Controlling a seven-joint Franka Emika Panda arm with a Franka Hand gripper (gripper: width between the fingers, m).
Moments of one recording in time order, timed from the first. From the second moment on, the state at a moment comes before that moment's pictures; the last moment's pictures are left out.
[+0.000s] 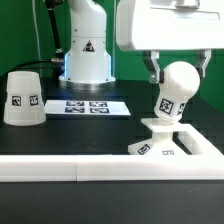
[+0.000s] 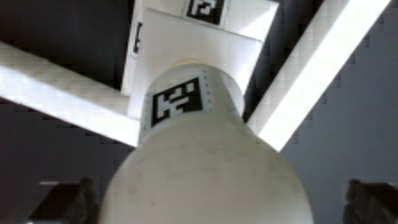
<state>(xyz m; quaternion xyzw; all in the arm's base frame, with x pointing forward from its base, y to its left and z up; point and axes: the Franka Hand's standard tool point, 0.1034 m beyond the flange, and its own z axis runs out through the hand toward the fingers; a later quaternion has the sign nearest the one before) 0.606 0.099 0.131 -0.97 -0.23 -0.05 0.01</state>
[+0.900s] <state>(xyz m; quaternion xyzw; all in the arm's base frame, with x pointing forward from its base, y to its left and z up) 0.620 0.094 0.121 -0.97 -0.24 0.09 0.00</state>
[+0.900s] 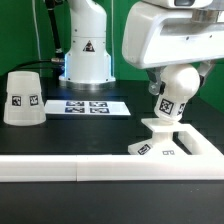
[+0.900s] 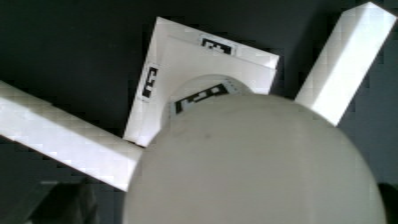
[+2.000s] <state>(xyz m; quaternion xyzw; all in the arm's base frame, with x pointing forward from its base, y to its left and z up) 0.616 0.096 0.119 -1.00 -0.01 0.03 -0.01</state>
